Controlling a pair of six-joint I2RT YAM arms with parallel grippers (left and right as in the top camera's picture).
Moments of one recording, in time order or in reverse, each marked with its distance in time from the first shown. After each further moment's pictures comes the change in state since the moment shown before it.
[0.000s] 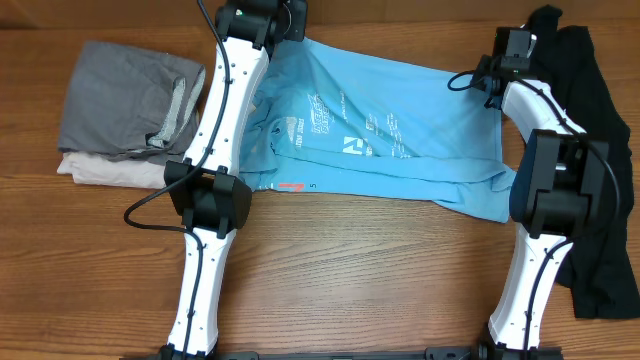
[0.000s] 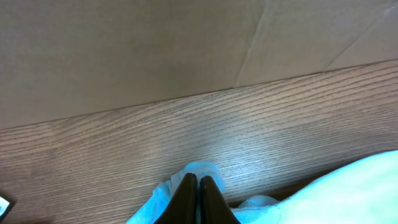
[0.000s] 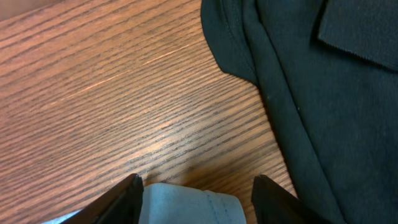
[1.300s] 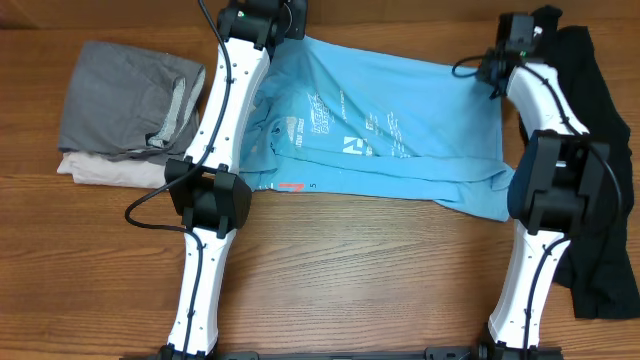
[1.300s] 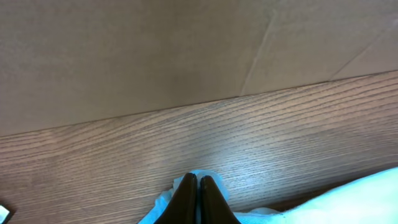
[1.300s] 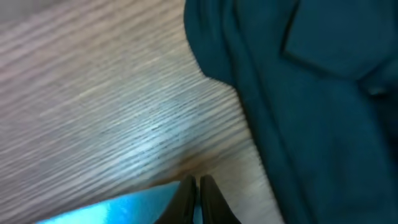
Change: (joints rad) left arm 0.008 0.000 -0.034 0.061 -0.018 0.000; right arm -0.004 0.037 0.244 -0.316 0.027 0.030
